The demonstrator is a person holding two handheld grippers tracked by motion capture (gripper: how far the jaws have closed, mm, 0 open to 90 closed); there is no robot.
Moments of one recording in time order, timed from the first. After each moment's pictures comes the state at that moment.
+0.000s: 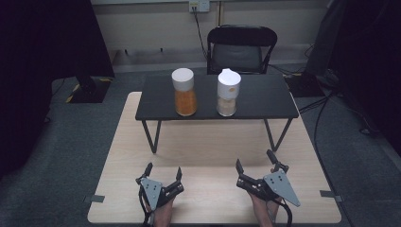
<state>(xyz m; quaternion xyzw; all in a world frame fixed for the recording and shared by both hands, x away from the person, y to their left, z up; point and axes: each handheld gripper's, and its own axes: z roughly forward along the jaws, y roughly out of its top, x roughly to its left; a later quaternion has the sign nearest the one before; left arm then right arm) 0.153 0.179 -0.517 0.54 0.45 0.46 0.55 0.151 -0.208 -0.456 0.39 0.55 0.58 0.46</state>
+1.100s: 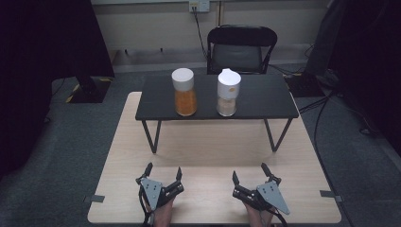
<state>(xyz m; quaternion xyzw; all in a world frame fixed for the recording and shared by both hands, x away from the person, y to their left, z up) 0.153 0.179 -0.518 0.54 0.45 0.46 0.55 0.142 -0.200 -0.500 0.42 0.56 0.56 0.43</state>
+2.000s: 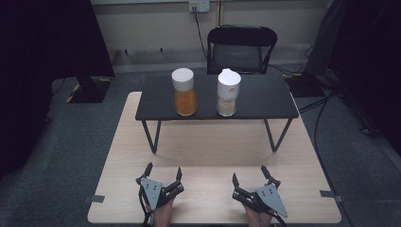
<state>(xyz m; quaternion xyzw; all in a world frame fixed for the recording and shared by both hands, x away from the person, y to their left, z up) 0.153 0.179 -0.517 0.54 0.45 0.46 0.55 0.140 -0.198 -0.513 0.42 0.56 0.56 0.44</state>
